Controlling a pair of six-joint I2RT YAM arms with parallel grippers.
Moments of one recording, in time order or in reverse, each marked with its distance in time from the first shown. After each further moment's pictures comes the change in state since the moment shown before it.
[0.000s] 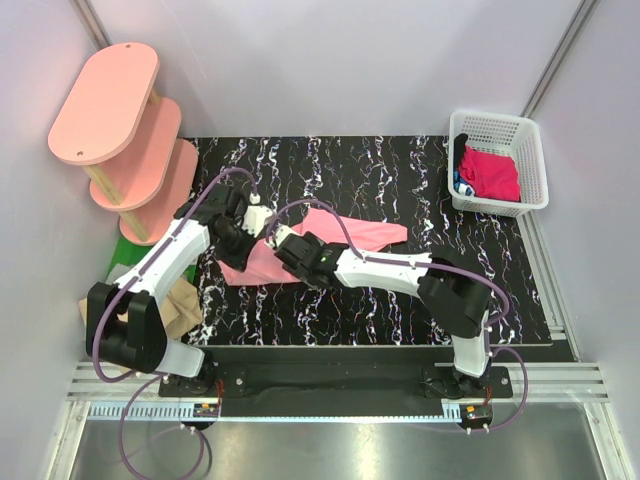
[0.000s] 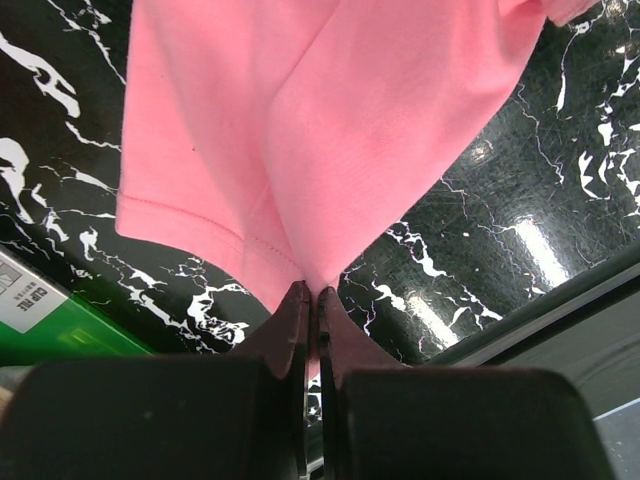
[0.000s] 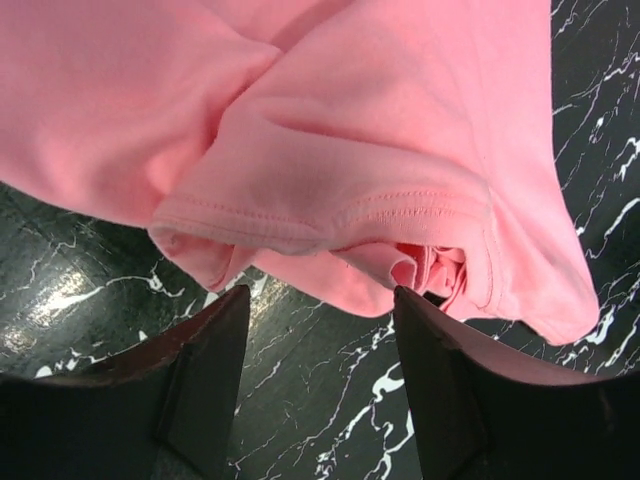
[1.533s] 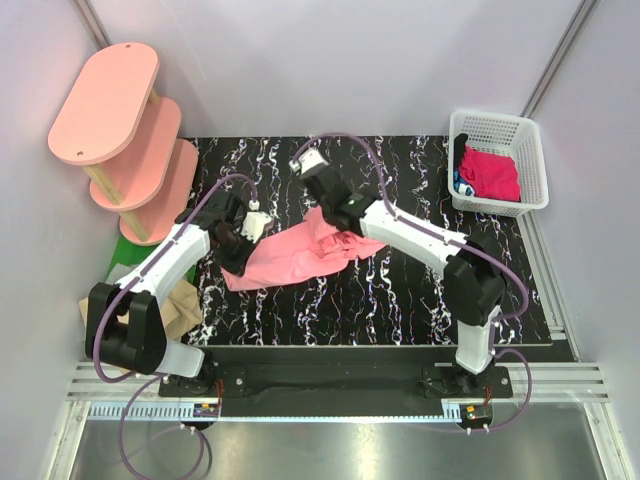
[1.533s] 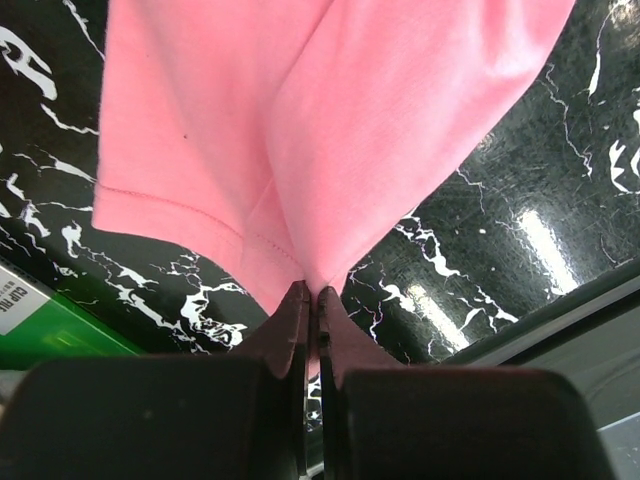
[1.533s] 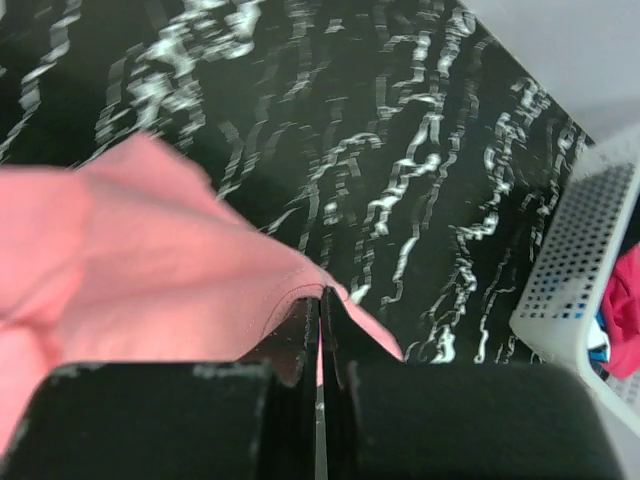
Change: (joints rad) left arm 0.006 -0.007 -0.068 0.042 -0.013 0.011; right arm -0.238 -0.026 0.257 0.021 0.106 -0.090
